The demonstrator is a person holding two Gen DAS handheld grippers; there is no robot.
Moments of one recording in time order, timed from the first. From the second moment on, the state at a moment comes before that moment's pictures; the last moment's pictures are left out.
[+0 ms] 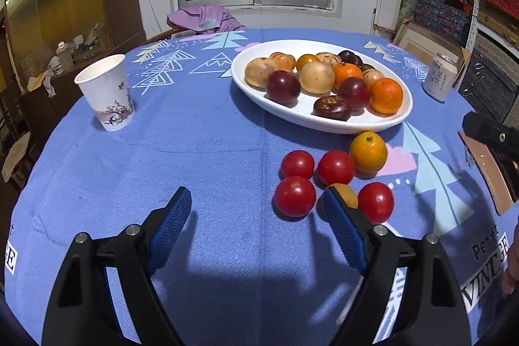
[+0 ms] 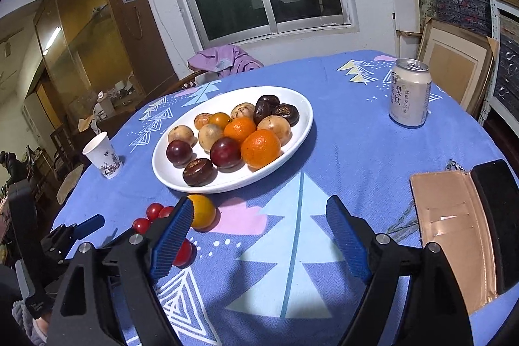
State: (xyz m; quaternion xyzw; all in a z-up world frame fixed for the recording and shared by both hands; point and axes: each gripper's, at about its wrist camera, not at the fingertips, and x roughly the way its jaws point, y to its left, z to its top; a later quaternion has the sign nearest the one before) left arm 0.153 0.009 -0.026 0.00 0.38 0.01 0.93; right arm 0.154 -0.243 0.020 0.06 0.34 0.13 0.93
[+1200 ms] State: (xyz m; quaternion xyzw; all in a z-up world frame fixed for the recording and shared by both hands) left arm 0.154 0.020 -0.027 0.01 0.39 0.01 0.92; right arm 0.156 -0.239 0.017 0.06 0.35 0.14 0.92
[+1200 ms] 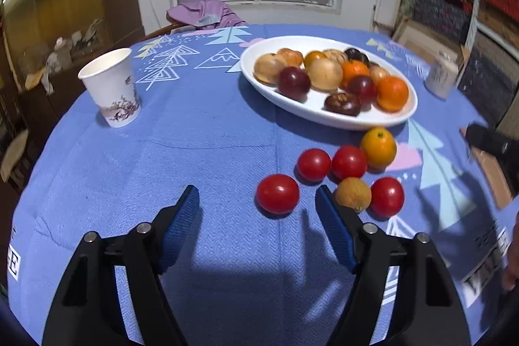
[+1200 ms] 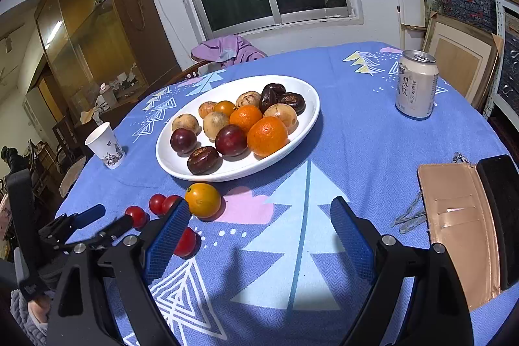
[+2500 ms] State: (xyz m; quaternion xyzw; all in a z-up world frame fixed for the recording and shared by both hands) left arm 0.135 0.036 -0.040 -0.03 0.42 -0.02 0.91; right arm 0.155 -0.230 0.011 0.05 0.36 0.15 0.92
